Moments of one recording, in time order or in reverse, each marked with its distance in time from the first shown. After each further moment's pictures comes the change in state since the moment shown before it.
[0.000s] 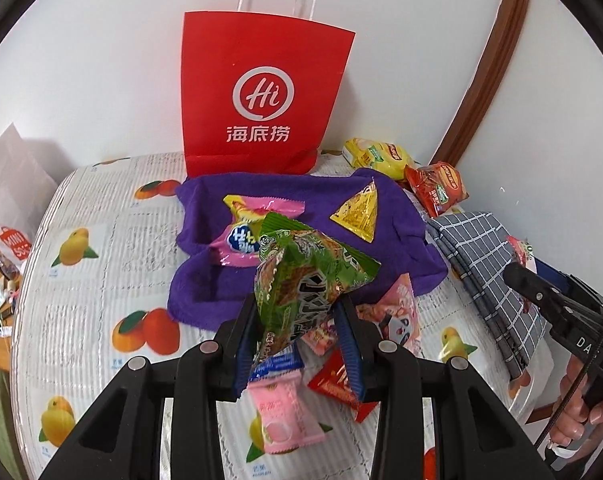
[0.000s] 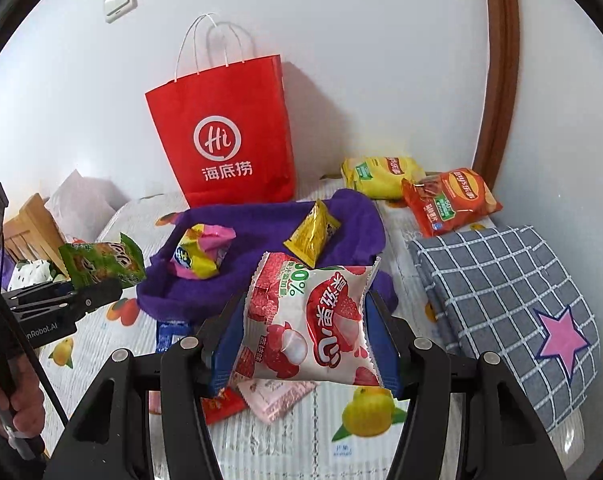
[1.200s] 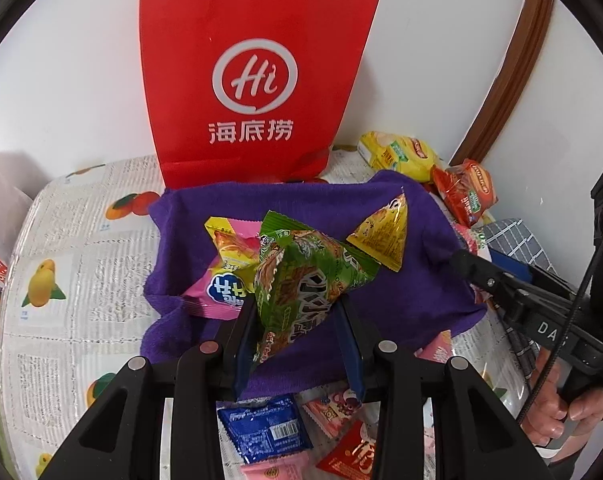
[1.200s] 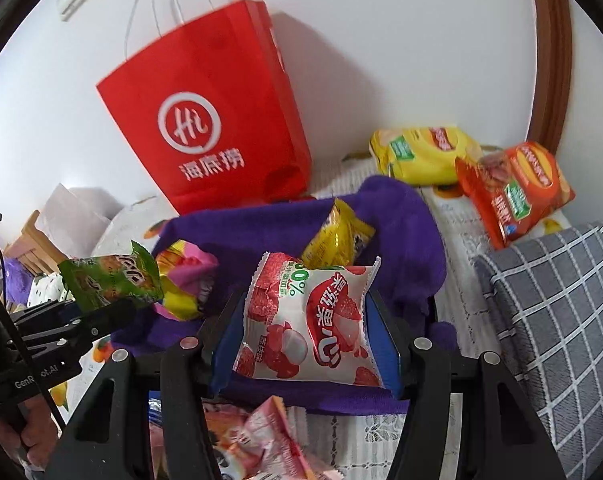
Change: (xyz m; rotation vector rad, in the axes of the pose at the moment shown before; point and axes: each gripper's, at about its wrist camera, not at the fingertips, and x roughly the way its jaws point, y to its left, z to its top) left arm 0.086 -0.001 0.045 0.011 0.058 0.031; right arm 0.131 -0.017 0.043 0.065 0.102 0.123
